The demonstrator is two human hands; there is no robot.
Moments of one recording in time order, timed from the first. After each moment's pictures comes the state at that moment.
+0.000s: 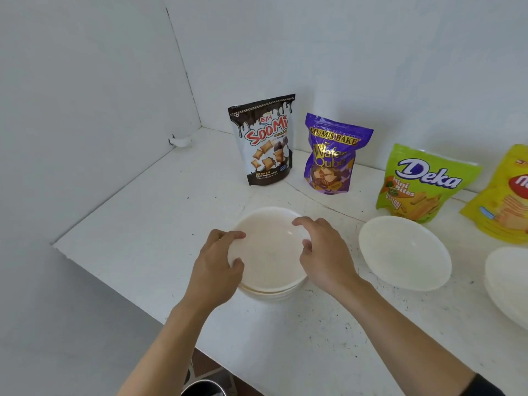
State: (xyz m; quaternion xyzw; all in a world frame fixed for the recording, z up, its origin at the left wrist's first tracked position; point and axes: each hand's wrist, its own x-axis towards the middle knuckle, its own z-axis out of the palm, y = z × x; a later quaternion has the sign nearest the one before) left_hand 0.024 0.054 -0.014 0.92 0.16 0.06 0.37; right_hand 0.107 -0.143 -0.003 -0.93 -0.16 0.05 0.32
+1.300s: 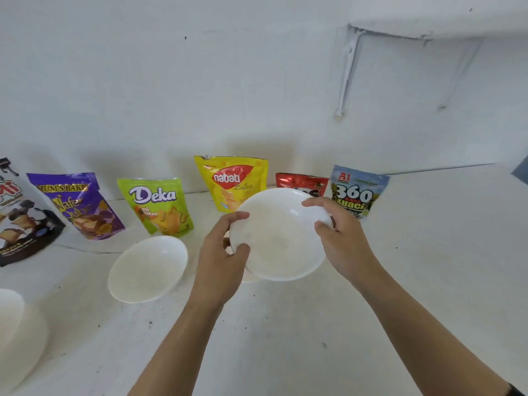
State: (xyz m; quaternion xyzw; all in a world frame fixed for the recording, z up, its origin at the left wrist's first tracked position) left_hand 0.064 -0.399 0.042 0.78 -0.07 0.01 0.63; right_hand 0.035 -0.601 0.061 -0.82 0.10 -0.14 0.54
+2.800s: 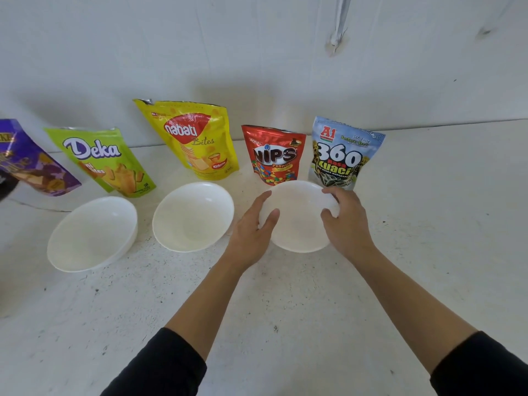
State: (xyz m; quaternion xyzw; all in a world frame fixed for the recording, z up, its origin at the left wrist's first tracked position) left_hand 0.103 -0.531 -0.047 0.86 -0.05 -0.15 0.48; right_hand 0.075 -0.713 -0.045 -0.87 0.19 -0.08 0.44
